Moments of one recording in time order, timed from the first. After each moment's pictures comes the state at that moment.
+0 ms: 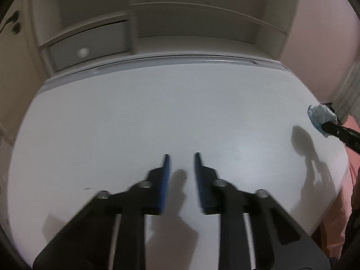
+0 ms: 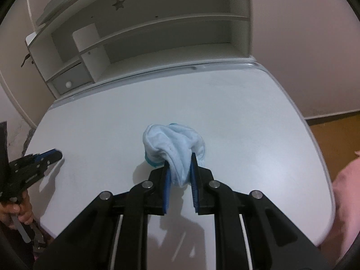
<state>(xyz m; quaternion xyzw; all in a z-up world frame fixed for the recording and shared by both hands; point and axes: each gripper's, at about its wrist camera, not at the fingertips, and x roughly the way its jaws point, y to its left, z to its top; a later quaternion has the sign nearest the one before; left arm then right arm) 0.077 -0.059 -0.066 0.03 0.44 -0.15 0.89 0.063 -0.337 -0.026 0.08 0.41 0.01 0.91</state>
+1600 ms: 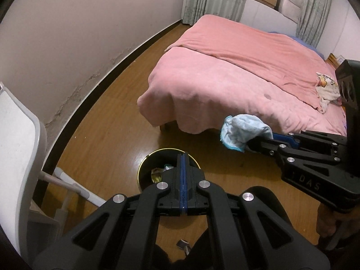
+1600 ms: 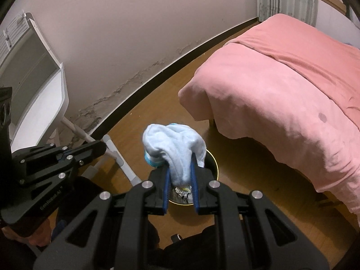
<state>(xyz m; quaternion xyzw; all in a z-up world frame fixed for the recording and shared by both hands) -0.181 -0.509 -0.108 0.24 0.40 -0.56 0.68 -0.288 -0.598 -0.094 0.27 0.40 -0.30 0.82</state>
